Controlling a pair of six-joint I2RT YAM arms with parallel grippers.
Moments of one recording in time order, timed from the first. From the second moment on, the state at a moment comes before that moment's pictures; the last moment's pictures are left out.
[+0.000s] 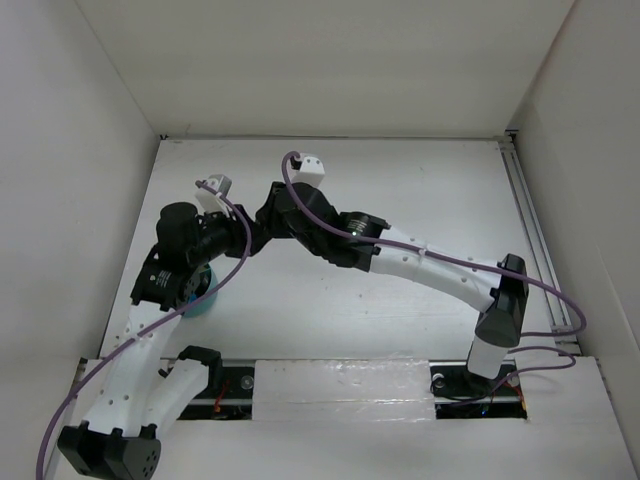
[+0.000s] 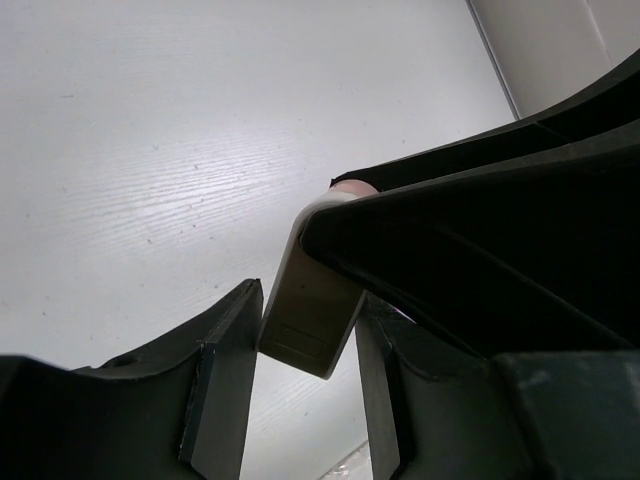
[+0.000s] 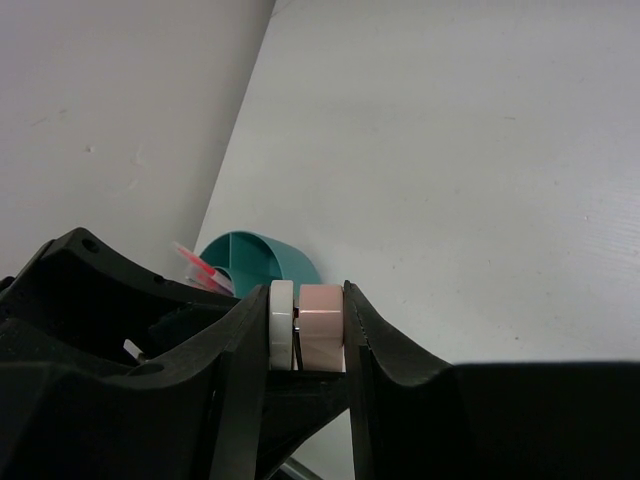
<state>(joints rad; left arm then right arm) -0.21 0.81 0.88 -0.46 0.45 -0.40 1.14 1.77 1.76 -0.40 0.48 0.81</state>
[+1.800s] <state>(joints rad) -0.18 0.67 0.83 -0.51 0.45 -0.35 1.13 1.82 1.78 -0.36 0.28 0.80</state>
